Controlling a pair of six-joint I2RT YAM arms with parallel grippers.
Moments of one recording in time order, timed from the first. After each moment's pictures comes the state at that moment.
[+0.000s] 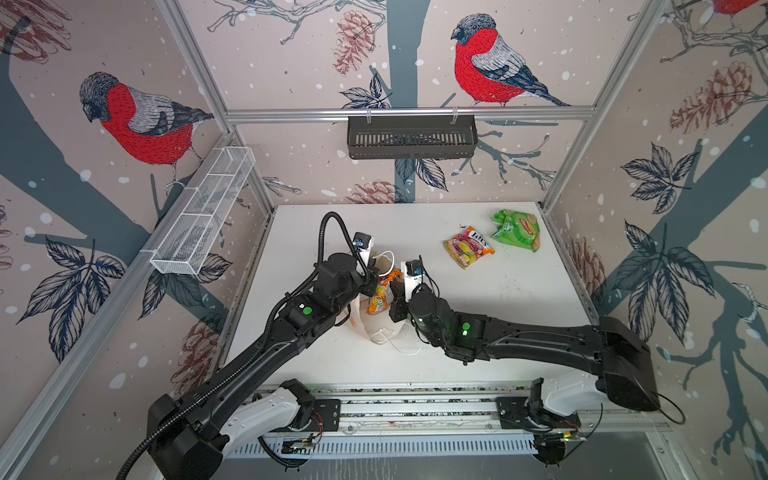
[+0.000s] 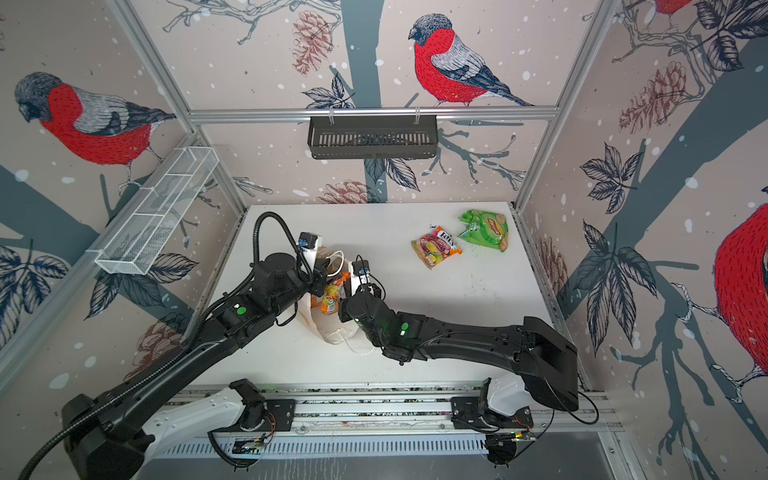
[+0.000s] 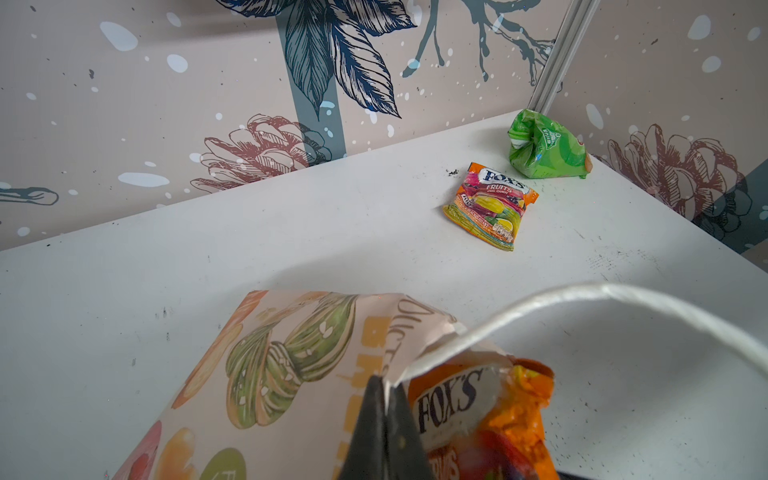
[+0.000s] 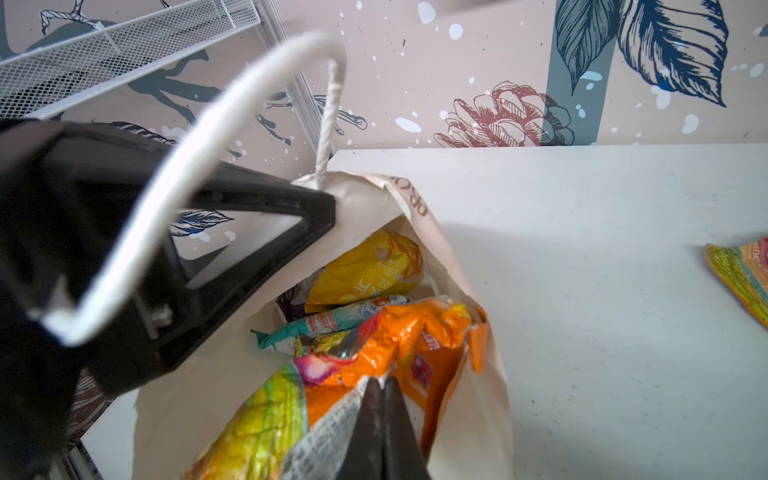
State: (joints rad) left arm -0.65 1.01 0.88 -0.26 -0.16 -0.11; right arm 1.23 1.43 0.94 0.18 0.57 0.49
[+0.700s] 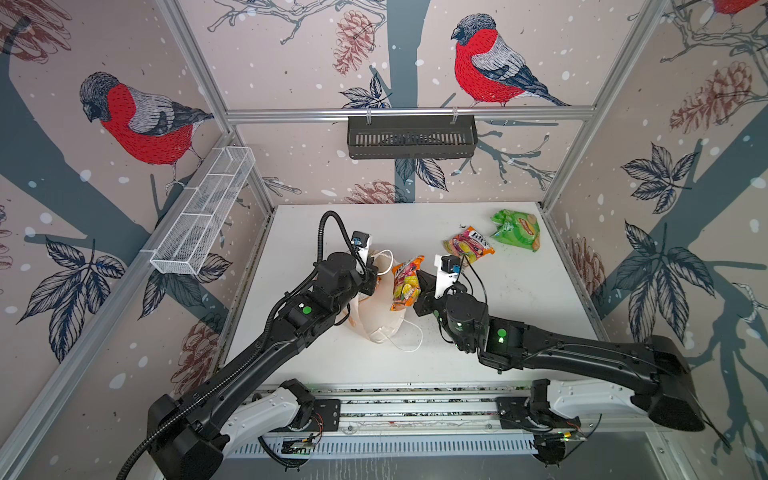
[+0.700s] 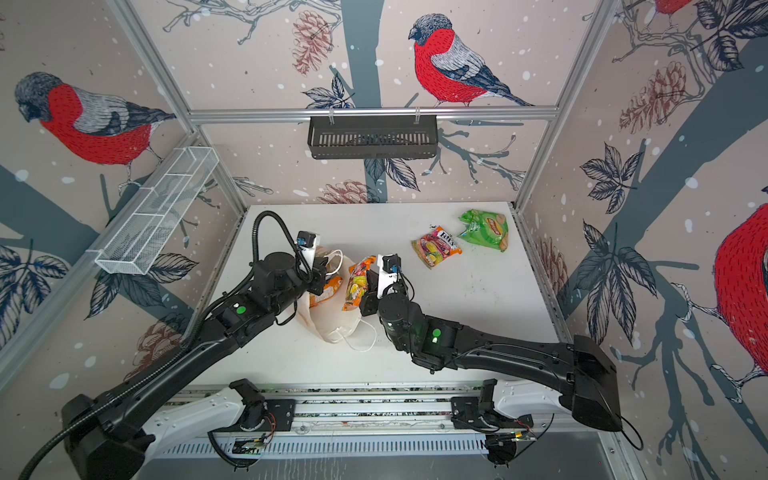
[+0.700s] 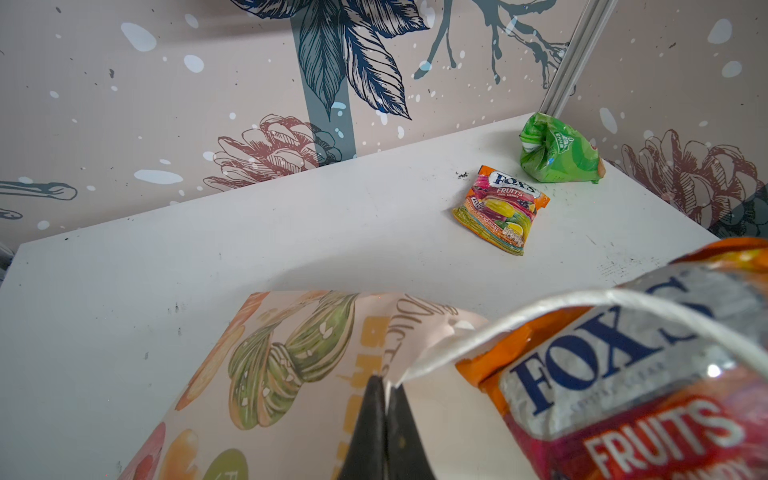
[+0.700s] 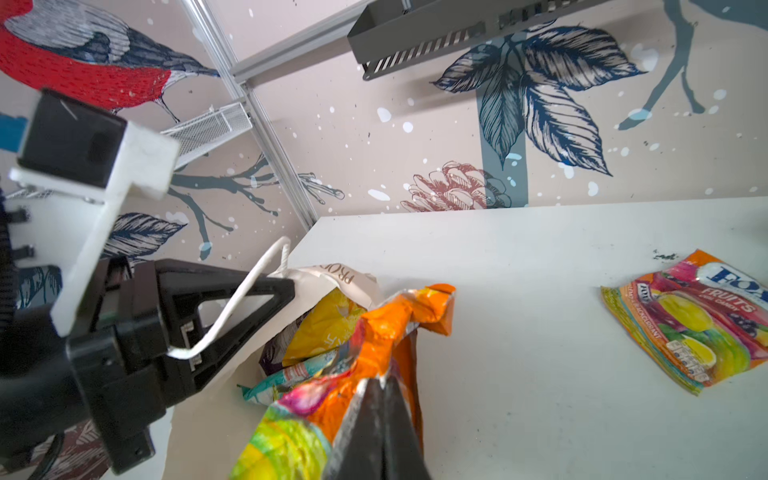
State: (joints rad) left arm -0.65 1.01 0.88 -0.26 -0.19 -0.12; right arm 1.22 1.18 0.84 0.19 0.70 0.42
